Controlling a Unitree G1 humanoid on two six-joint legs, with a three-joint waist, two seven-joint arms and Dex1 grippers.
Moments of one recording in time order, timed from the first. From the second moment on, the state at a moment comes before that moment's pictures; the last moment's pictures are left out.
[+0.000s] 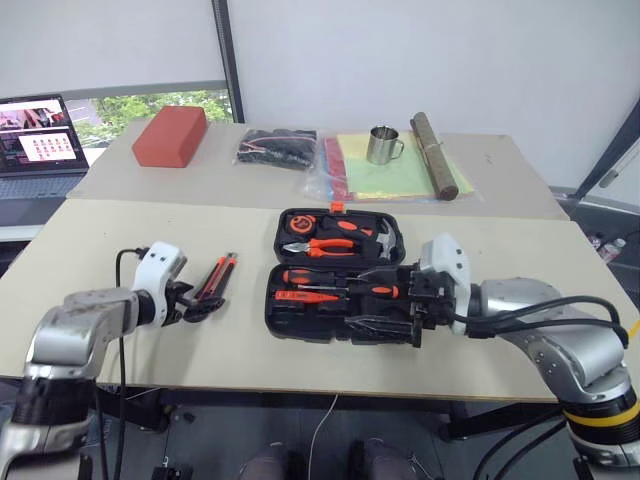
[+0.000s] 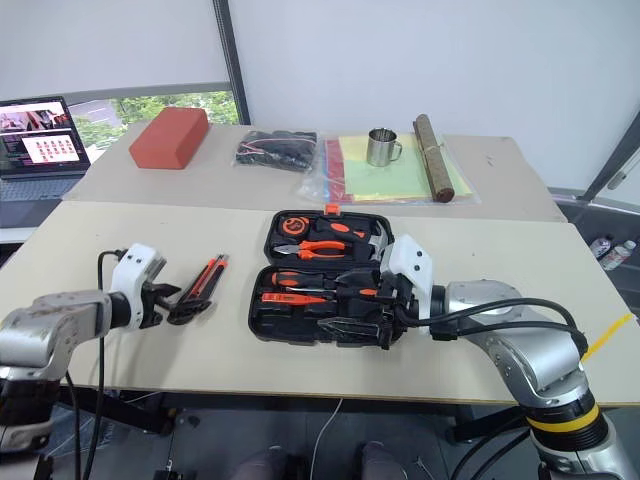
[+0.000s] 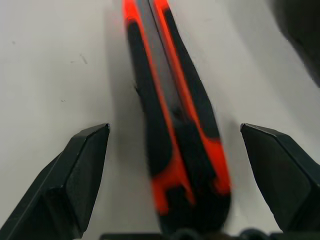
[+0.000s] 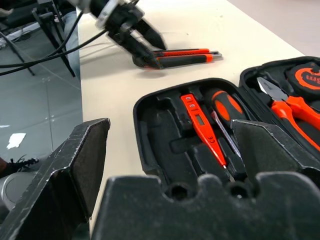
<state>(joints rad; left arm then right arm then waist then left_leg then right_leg) -0.41 0.77 0.11 -0.02 -0.32 0.99 -0.69 -0.40 -0.72 0.07 -0.52 0.65 0.73 0.86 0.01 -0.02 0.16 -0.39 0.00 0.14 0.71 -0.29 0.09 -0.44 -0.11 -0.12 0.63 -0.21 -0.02</state>
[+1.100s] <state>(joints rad) -0.89 0.59 -0.48 0.34 -0.11 0.34 -1.54 -0.06 -0.84 -0.16 -0.78 0.80 0.85 0.67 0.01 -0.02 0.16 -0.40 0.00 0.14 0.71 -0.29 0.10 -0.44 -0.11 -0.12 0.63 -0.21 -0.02</state>
